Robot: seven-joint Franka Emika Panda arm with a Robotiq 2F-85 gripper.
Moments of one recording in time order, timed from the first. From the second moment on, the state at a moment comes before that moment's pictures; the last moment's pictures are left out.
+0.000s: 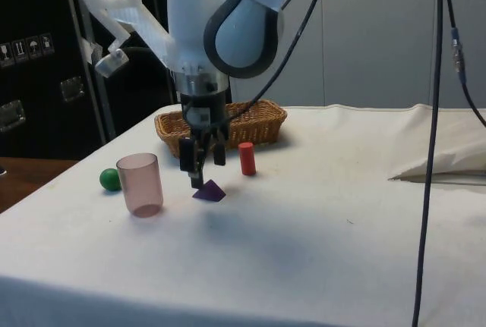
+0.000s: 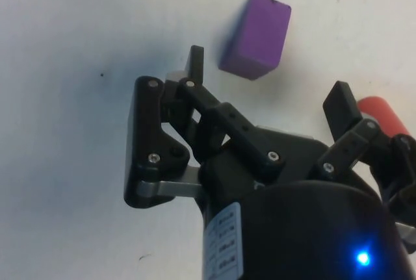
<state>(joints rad) 0.27 0.43 -0.15 -2.23 0.00 2.73 0.20</state>
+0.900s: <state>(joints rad) 0.27 0.51 -0.15 -2.17 0.00 2.78 0.20</state>
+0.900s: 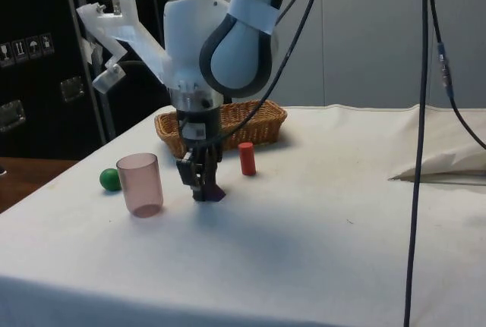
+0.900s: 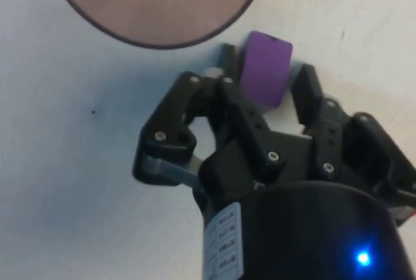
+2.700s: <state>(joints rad) 0.26 0.32 -0.24 -2.14 -0.05 2.66 0.13</state>
